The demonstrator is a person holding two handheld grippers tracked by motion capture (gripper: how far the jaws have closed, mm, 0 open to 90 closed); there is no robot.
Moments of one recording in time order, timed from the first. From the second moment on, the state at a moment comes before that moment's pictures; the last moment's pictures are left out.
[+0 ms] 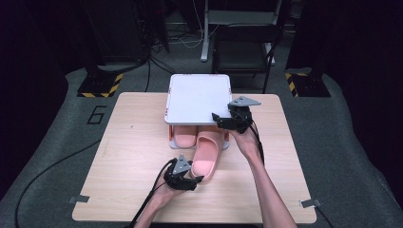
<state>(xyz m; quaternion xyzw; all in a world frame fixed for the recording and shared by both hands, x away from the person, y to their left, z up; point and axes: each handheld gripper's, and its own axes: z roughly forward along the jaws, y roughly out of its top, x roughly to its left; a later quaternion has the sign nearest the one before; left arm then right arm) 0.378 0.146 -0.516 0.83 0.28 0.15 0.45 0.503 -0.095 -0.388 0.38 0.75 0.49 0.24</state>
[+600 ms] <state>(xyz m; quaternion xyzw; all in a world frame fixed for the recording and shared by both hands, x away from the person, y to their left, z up) 0.380 0.144 -0.518 0.87 0.25 0.15 0.41 0.503 -0.094 -0.388 0.38 0.75 0.49 0.24</state>
